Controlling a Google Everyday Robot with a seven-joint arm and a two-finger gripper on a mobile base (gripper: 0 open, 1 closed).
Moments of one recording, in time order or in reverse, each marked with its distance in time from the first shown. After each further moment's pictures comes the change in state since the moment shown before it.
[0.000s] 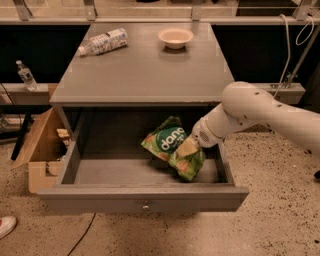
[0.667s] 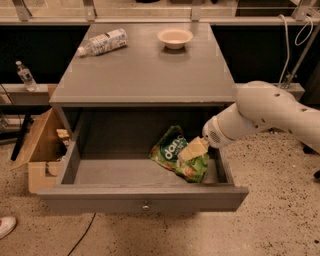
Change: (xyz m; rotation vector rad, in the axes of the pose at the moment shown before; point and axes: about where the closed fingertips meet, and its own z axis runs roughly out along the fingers) arm 0.010 0.003 -0.039 0.083 -0.041 0.038
